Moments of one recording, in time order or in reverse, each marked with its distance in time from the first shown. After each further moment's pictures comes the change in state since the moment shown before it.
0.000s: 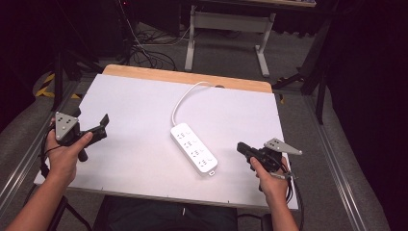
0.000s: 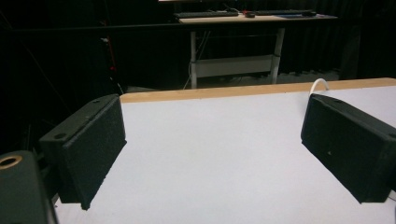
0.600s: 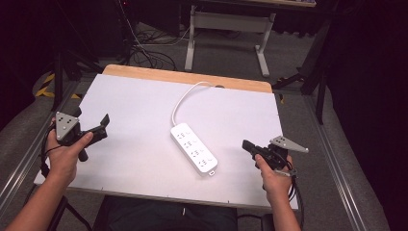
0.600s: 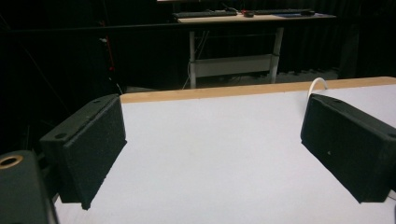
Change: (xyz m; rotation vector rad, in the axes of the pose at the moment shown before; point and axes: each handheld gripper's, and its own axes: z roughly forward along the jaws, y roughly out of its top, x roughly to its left) left arm -0.001 0.000 0.001 0.004 -0.003 0.007; right arm -0.007 0.010 -0.009 0.000 -0.028 0.043
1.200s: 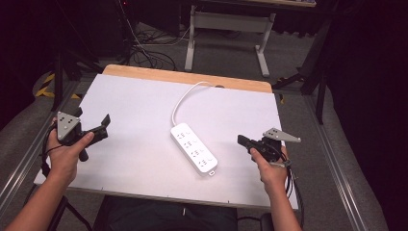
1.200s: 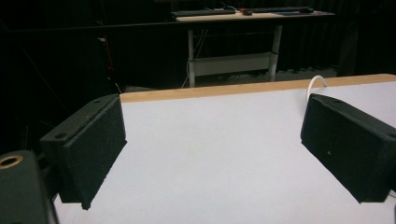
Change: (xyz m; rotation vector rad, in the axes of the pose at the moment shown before) left arm -0.001 0.000 0.001 0.002 -0.006 0.007; right arm -0.004 0.013 0.022 0.042 0.044 -0.079
